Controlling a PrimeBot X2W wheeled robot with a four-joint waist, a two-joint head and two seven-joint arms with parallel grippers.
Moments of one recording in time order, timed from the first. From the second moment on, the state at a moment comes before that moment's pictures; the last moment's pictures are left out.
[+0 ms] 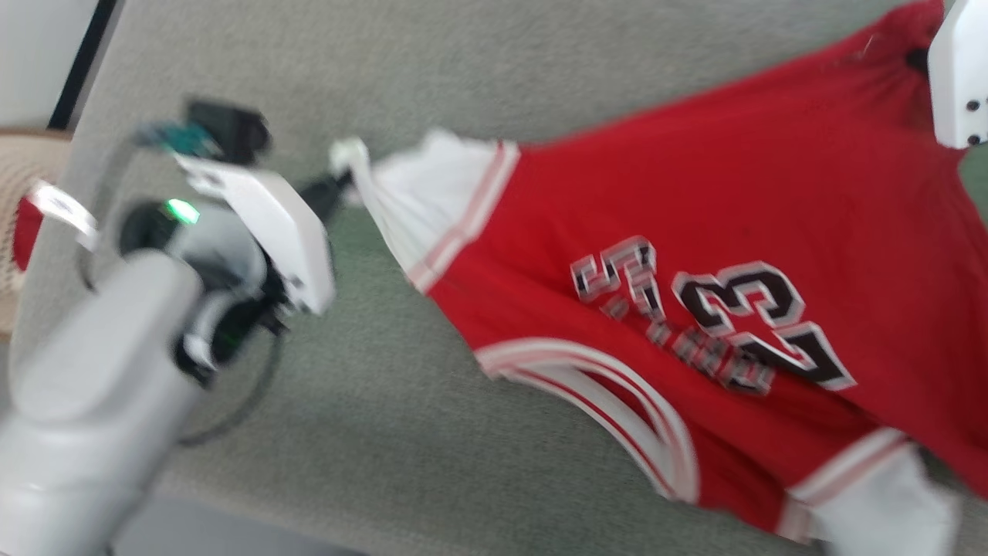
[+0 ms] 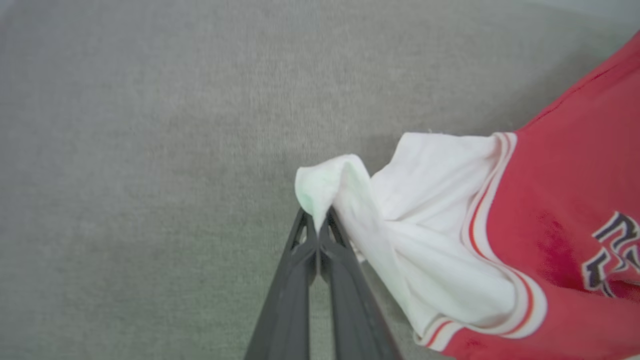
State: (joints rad) left arm -0.78 0.53 -0.68 0.30 -0.93 0.09 0.33; right arm -1.11 -0.57 0.47 0.60 0.62 0.13 0.81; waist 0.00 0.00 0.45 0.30
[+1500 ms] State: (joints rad) left arm -1.83 0.41 -0.62 0.86 -0.62 0.12 -0.10; right arm -1.59 -0.21 0.14 0.89 0.11 0.13 -0.02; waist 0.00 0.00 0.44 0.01
